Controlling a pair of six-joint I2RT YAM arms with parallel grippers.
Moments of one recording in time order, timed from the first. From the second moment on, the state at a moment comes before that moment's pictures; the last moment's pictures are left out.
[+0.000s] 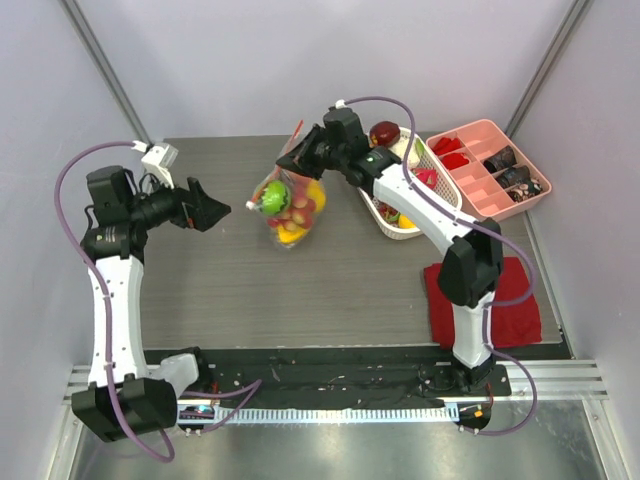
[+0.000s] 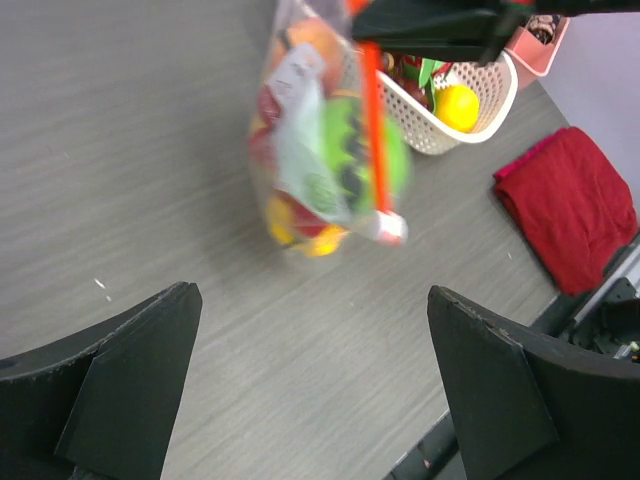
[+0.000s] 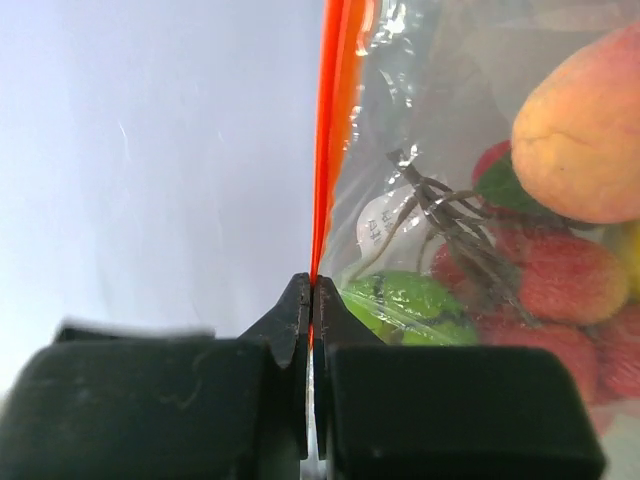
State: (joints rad) left arm 0.23 1.10 1.21 -0.65 0.89 0.05; right arm 0.64 1.93 1.87 -0.37 -0.28 1.09
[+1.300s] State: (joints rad) left arm 0.23 1.11 1.21 -0.82 0.76 0.01; right arm 0.89 1.39 0.88 -0.15 0.19 1.30
